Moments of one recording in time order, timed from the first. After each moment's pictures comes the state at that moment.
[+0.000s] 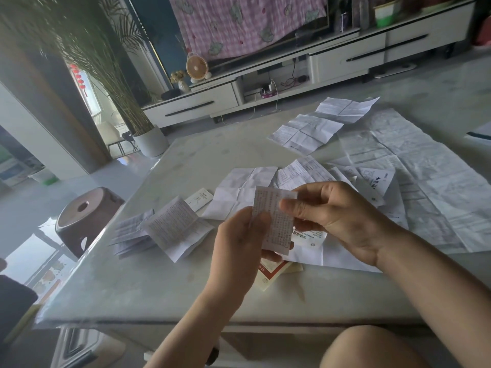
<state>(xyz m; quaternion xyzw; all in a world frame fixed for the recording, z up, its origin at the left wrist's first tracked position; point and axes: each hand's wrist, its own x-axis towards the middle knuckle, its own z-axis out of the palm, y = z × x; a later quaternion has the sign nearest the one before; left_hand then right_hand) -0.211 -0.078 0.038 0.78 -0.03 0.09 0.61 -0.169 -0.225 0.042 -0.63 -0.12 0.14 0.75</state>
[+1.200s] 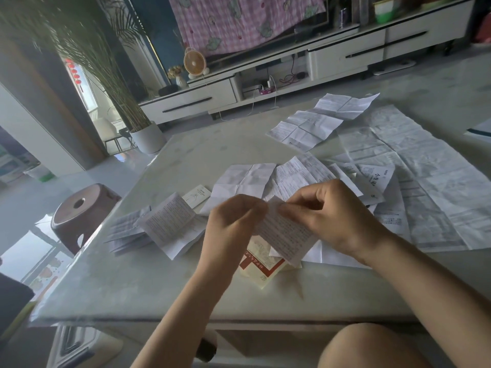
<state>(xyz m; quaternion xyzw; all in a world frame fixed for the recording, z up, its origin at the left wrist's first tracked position) -0.196 -0.072 0.046 0.80 -0.01 0.11 0.59 -0.171 -0.218 0.038 -0.78 -0.16 0.00 0.61</state>
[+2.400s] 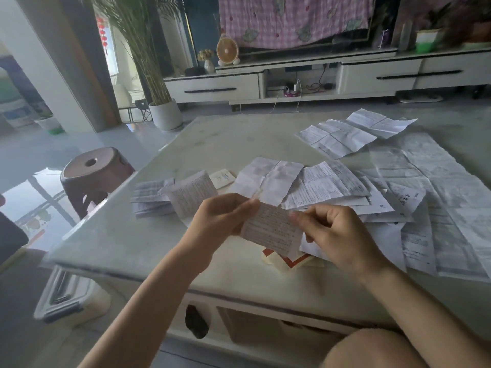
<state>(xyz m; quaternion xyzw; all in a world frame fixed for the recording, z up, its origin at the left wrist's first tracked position) -0.205 0.000 0.032 0.75 -0.01 0.04 0.65 -0.189 -0.186 0.029 -0.77 -0.17 0.03 0.61</state>
